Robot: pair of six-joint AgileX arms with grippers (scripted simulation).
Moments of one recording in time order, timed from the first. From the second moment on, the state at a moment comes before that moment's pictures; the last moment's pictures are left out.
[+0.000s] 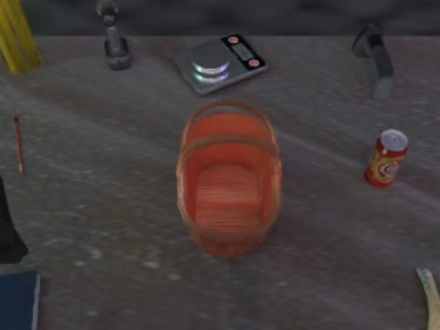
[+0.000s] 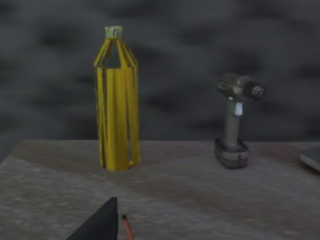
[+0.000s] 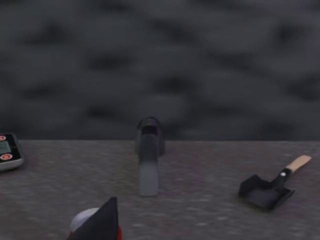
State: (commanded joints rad) left arm 0.00 0.00 0.00 0.00 0.00 0.00; right arm 0.00 0.00 0.00 0.00 0.00 0.00
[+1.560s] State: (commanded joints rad) left arm 0.00 0.00 0.00 0.00 0.00 0.00; right arm 0.18 1.99 1.59 -1.06 0.00 -0.49
